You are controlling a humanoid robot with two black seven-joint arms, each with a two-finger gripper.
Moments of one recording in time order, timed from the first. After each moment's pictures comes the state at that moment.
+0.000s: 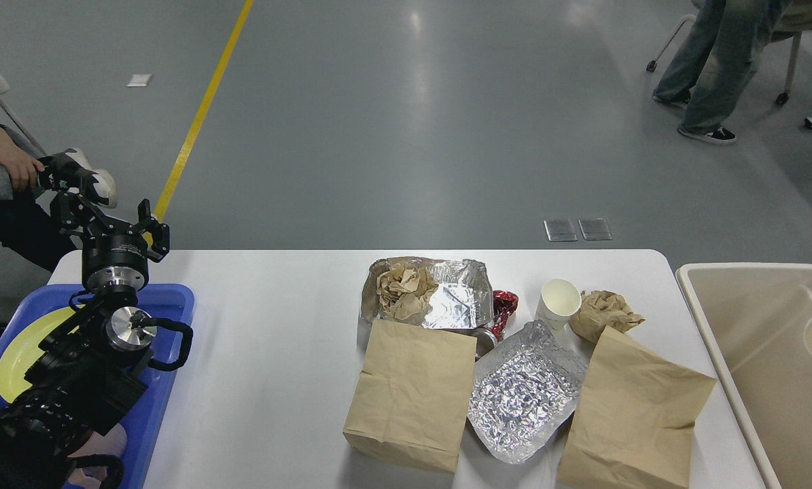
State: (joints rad) left arm -0.74 0.16 -0.96 -0.23 -0.07 -0.30 -0.62; right arm 0.86 -0.62 -1.17 0.44 0.08 -0.15 0.17
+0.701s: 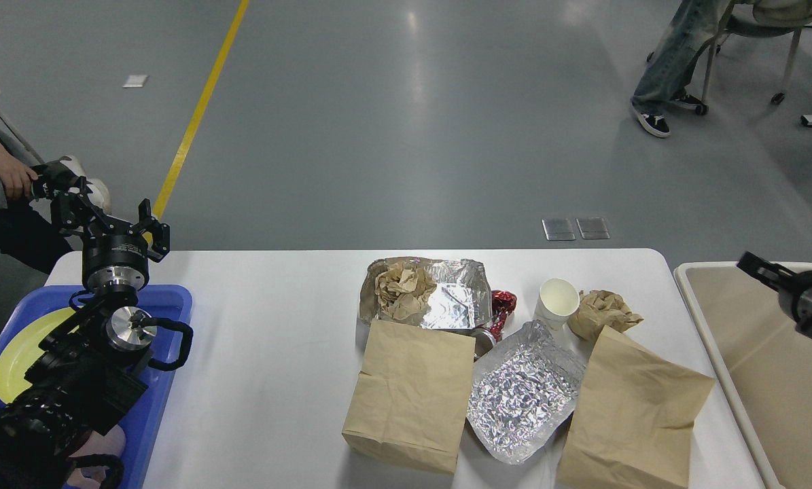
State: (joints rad) left arm -0.74 0.16 -0.96 -0.23 -0.07 -0.30 -0.62; right arm 1.17 -0.48 -1.18 0.56 0.08 -0.10 0.17
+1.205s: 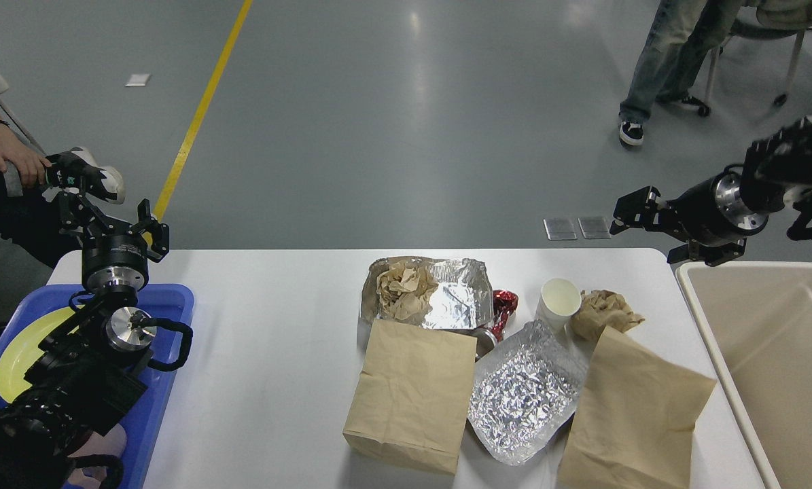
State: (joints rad) left arm -0.74 0.16 -0.96 -0.23 -0.07 -0.30 -0.62; right arm 1.82 -0.41 -1.36 1.03 0.08 0.60 0.16
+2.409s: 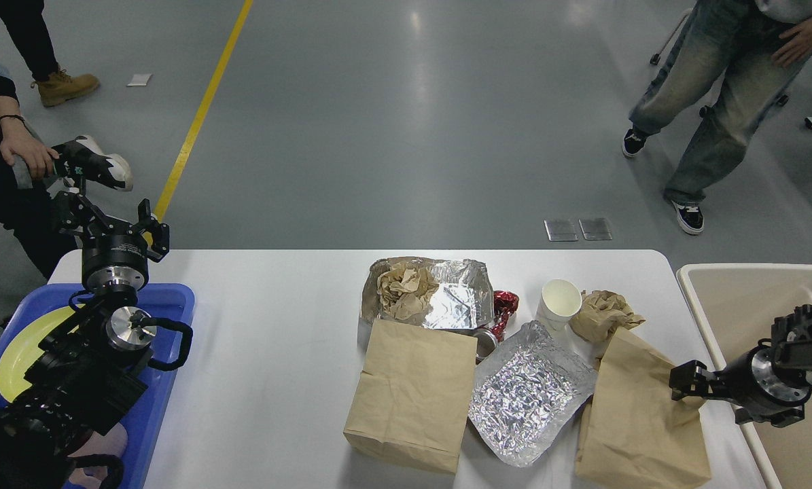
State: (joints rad) left arm -0.74 0.16 -0.96 -0.23 -0.07 -0.30 -0.62; right arm 1.25 -0.50 -1.29 0.94 -0.17 0.31 0.17
